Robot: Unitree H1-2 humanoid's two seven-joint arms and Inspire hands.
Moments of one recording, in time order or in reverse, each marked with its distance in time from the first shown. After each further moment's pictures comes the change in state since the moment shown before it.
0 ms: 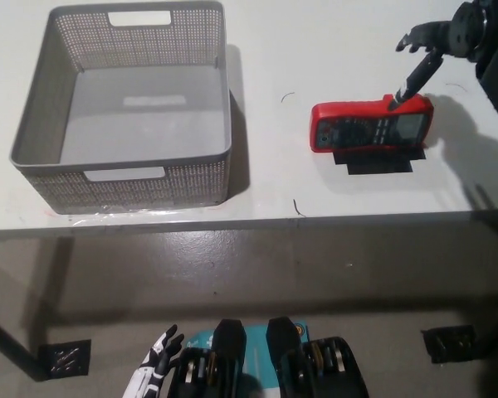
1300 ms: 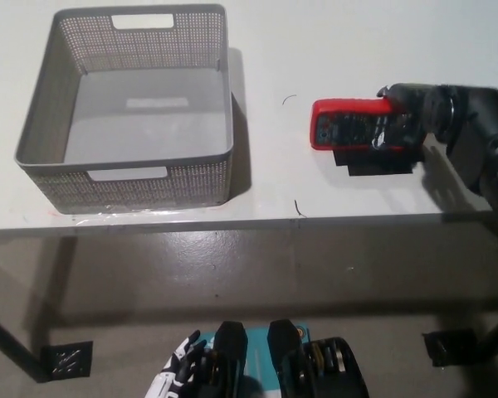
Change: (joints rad) left_arm 0.014 -0.013 -0.053 -0.002 -0.002 -0.016 -0.022; right_arm 0.158 0.091 -0.059 0.157 -0.015 -0.087 -0.324
